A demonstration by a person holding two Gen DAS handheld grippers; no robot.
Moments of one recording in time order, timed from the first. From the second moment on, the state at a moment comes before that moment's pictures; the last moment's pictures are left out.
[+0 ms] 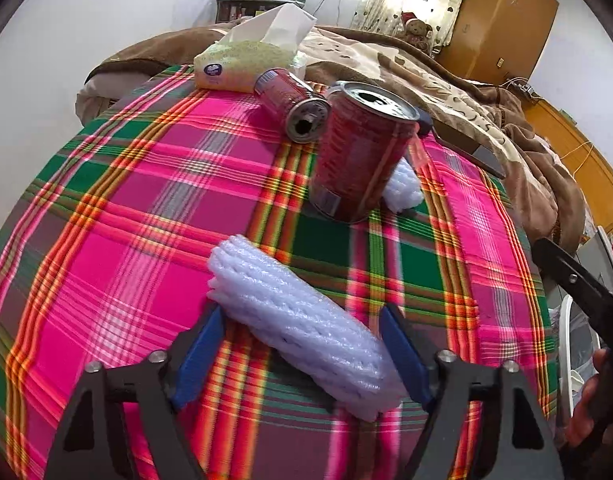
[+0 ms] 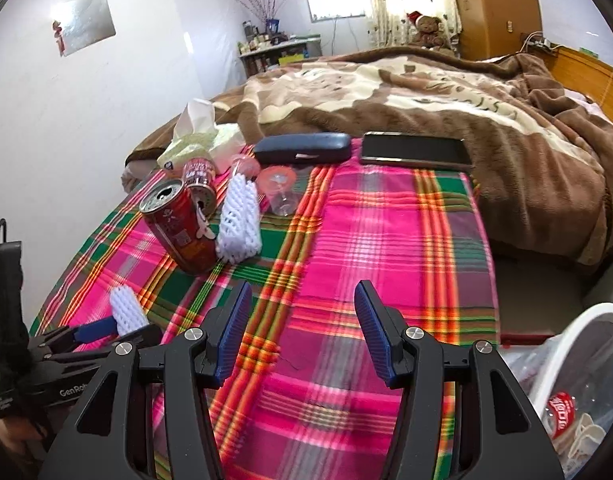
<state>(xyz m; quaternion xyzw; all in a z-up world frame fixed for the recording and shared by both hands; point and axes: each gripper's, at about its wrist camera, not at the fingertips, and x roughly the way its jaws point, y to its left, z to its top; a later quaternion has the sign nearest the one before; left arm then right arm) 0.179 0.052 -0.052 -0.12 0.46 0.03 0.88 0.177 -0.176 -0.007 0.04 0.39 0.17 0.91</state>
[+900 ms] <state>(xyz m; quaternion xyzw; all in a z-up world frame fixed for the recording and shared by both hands) 0.169 0.141 -0.050 -0.14 0.47 0.00 0.87 0.196 -0.080 -0.014 -0.02 0.37 0.25 0.89</state>
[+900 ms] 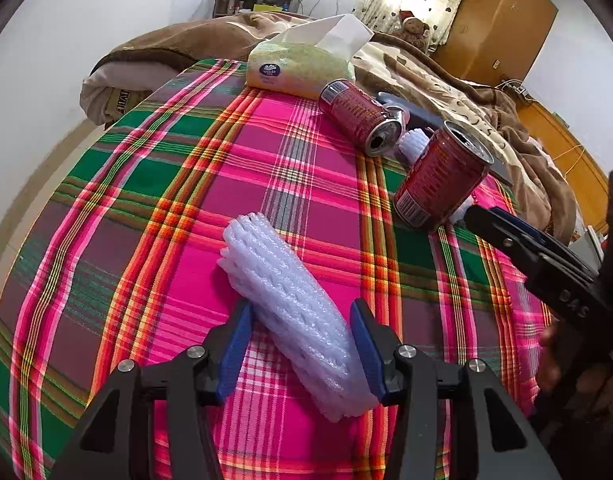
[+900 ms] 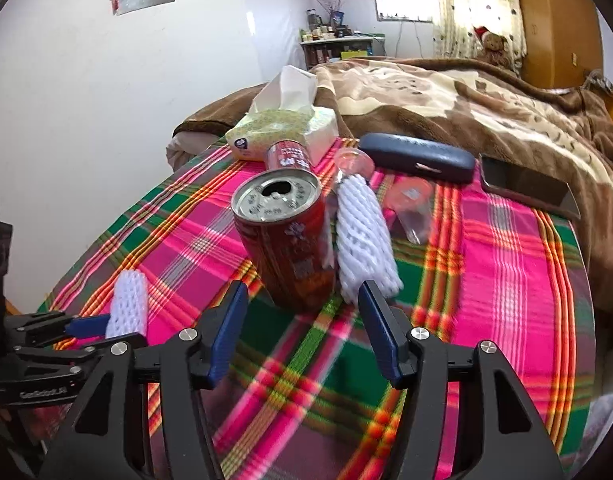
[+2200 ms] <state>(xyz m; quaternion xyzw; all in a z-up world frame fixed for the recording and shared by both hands) 0.188 0.150 -0.047 -0.16 0.44 0.01 0.88 0.212 -0.061 -0.018 0.02 0.37 0.25 0.89</state>
